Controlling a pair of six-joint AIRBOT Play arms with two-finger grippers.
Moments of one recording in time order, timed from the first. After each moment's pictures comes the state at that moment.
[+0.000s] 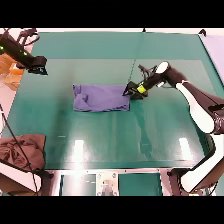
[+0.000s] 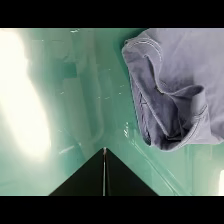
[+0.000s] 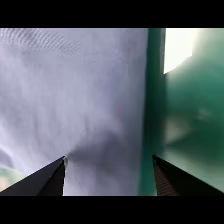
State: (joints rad) left arm 0.12 -1.75 2.03 1.28 -1.68 -1.35; right arm 0.15 -1.87 1.49 -0.85 1.19 1.54
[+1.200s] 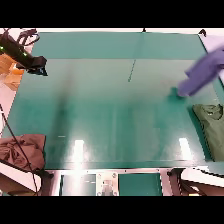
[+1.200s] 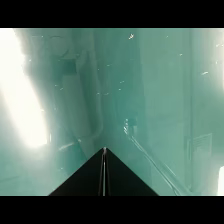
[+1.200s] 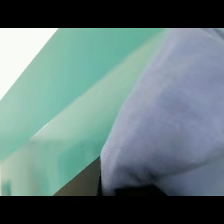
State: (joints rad) left arm 0.12 -1.75 2.03 1.28 -1.69 -1.36; right arm -0.78 -1.34 1.64 -0.73 1.37 1.58
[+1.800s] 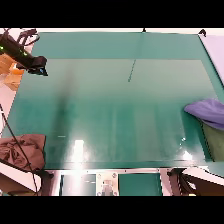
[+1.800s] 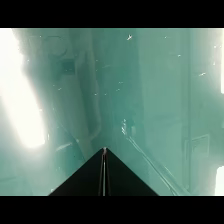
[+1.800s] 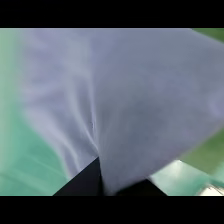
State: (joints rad) left arm 0.12 -1.75 2.03 1.28 -1.69 -1.36; right arm -1.14 -1.25 1.39 -1.35 1.60 1.78
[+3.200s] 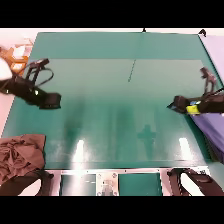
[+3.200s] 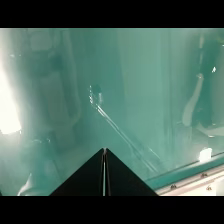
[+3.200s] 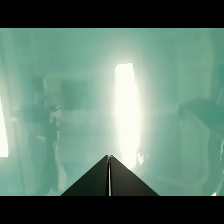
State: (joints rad) left arm -0.10 -1.04 1.13 1.25 -1.48 -1.52; right arm -0.13 -0.84 0.83 -1.11 1.22 1.58
